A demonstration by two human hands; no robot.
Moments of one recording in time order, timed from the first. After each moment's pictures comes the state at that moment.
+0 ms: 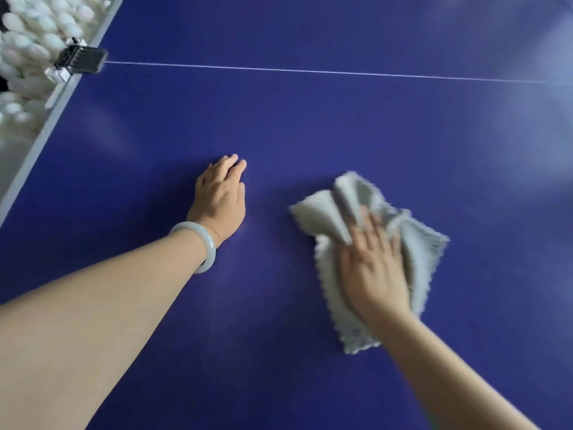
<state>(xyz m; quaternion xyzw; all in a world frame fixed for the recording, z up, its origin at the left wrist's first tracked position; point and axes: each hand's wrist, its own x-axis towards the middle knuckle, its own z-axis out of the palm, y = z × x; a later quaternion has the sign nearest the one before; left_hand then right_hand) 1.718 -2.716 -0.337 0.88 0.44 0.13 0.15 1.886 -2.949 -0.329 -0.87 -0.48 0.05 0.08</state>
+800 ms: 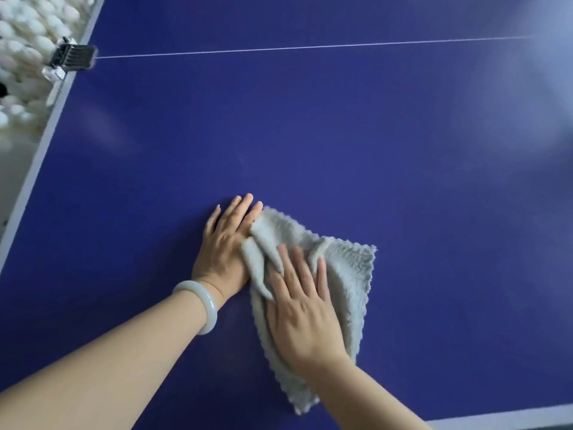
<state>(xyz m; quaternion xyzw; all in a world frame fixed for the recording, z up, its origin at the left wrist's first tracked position) 1.656 -2.850 -0.329 0.93 0.35 0.08 0.10 1.732 -3.019 -0.328 -0.80 -0.58 0.09 0.10</state>
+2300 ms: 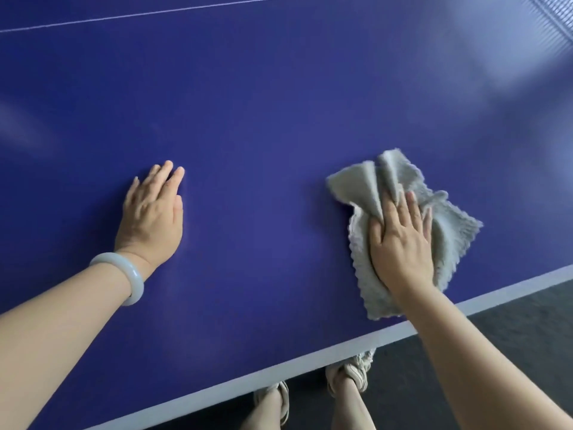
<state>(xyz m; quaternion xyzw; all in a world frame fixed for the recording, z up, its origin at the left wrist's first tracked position) 1.663 -2.853 -0.330 0.93 0.35 0.08 0.08 1.896 -3.157 -0.320 -0.96 -0.27 0.07 0.08</state>
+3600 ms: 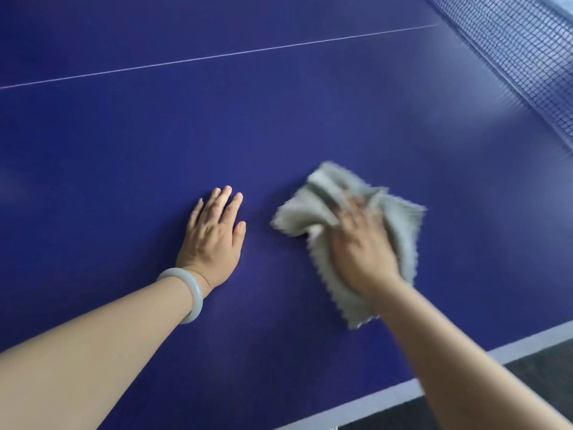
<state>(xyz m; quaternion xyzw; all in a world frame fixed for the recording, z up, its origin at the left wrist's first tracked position) 1.876 -2.960 -0.331 0.95 0.30 0.06 0.09 2.059 -3.159 -0.325 -0.89 -0.45 0.04 0.09</state>
